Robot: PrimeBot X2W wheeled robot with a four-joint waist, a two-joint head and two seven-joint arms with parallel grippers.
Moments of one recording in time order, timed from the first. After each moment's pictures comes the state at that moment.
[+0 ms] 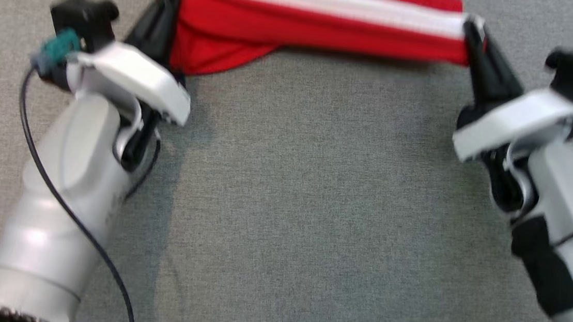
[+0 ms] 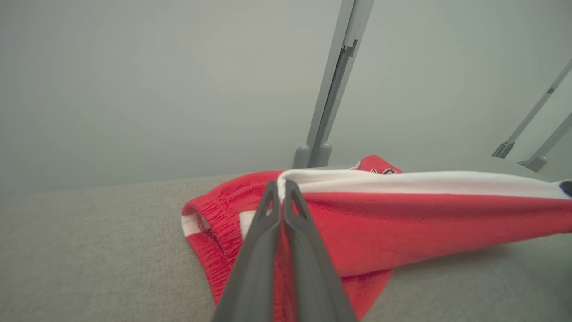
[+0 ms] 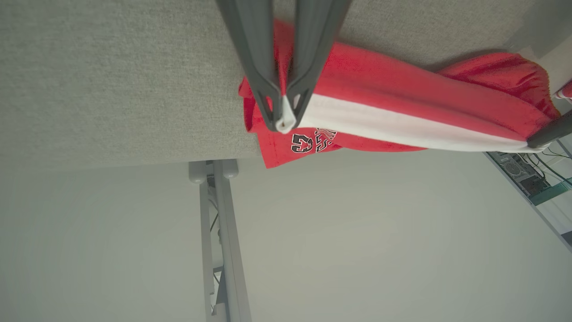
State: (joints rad) left arm -0.93 0.14 -0.39 0.82 -0.53 -0.12 -0.26; right arm -0.89 -0.23 0.50 0.68 0.68 0.13 -0.26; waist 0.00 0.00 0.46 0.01
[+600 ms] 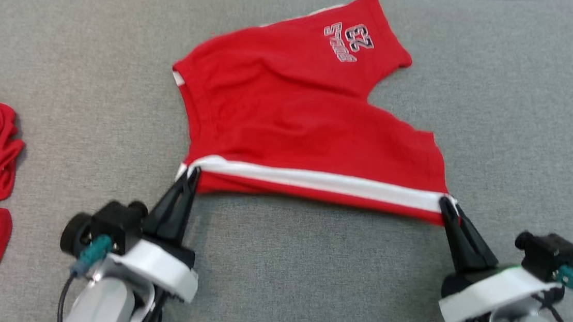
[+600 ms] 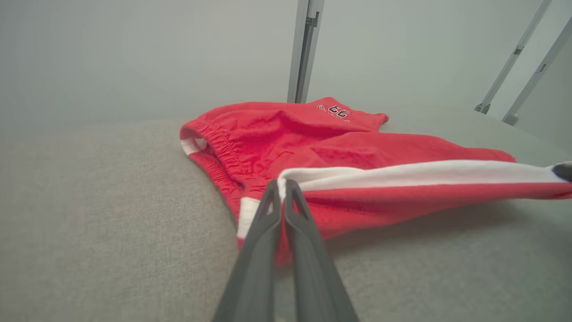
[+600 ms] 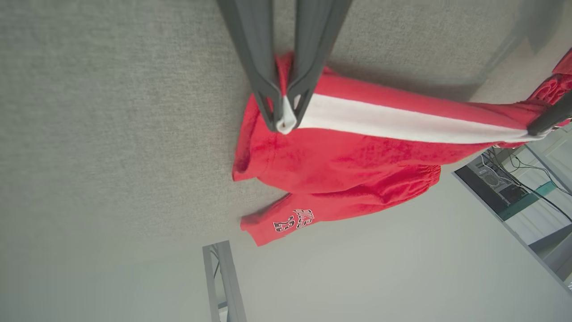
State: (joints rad) left arm -0.28 0.17 -0.35 0.32 -0.36 -0.03 -0.26; right arm -0.26 -0.22 0.34 0.31 0.60 0.13 -0.23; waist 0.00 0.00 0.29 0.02
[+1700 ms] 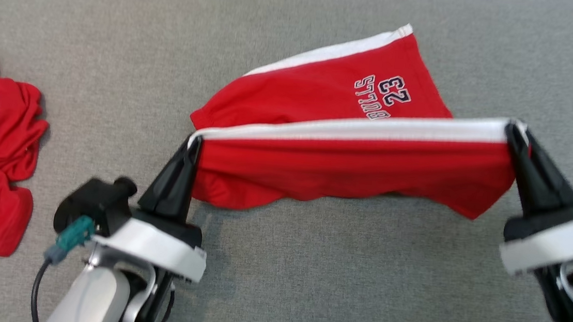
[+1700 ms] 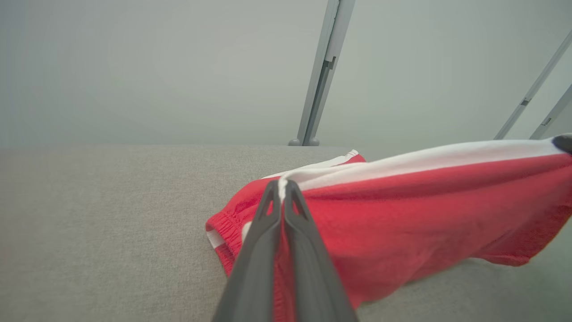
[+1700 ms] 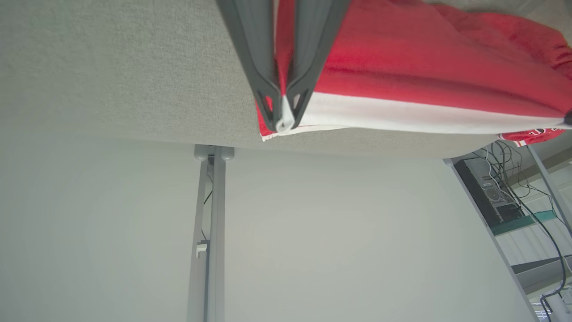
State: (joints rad) left arm -0.17 0.18 -0.33 -0.05 -0.42 0.09 -0.10; right arm -0.20 -0.23 0.08 -0.15 0.37 0.13 0.07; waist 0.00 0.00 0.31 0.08
